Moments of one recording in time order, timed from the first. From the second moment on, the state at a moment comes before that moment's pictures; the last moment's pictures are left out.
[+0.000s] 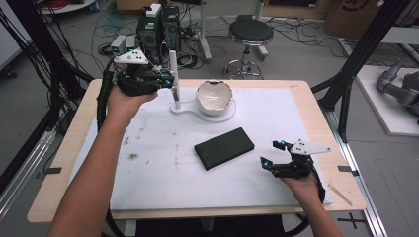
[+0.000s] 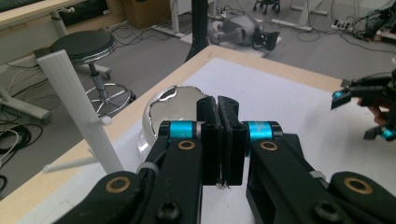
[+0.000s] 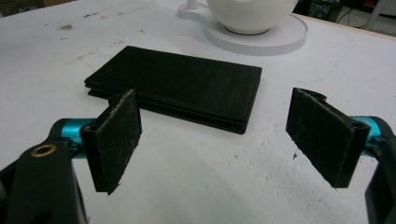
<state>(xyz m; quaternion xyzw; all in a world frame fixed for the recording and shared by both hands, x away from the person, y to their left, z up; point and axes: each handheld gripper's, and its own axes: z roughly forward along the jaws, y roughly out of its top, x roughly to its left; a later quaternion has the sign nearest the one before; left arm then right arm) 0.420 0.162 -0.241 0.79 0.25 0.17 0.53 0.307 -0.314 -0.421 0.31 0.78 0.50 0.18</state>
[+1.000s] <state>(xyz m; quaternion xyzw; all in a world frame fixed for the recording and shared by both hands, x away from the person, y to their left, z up) 0.486 0.169 -0.256 0.78 0.33 0.18 0.50 0.308 -0.317 -0.422 0.32 0.78 0.51 0.18</state>
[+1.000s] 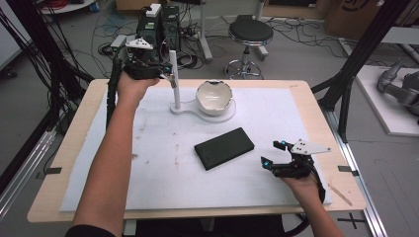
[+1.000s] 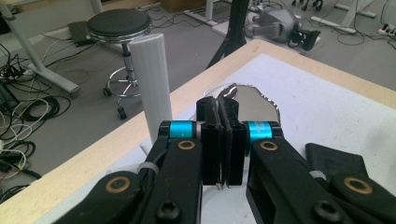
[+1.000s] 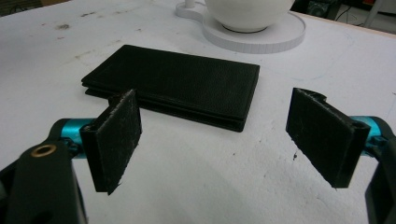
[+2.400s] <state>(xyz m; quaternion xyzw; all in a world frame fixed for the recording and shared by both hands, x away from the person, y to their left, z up) 0.427 0.189 -0.287 0.78 0.33 0.18 0.50 0.307 -0.314 -0.422 0.31 0.78 0.51 0.17</state>
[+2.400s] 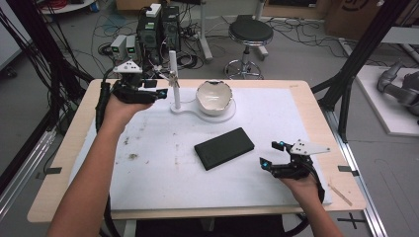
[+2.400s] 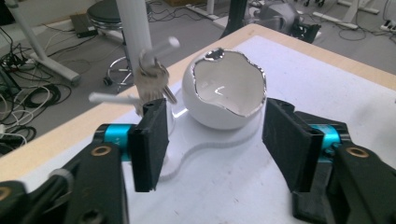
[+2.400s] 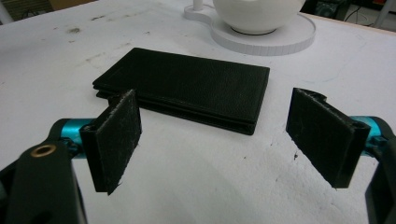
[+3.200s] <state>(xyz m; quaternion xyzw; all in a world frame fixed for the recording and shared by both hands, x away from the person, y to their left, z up) 0.343 0.204 -0.373 0.77 0.31 0.14 0.54 0.313 -0.319 -0.424 0.32 0.78 0.51 0.17</state>
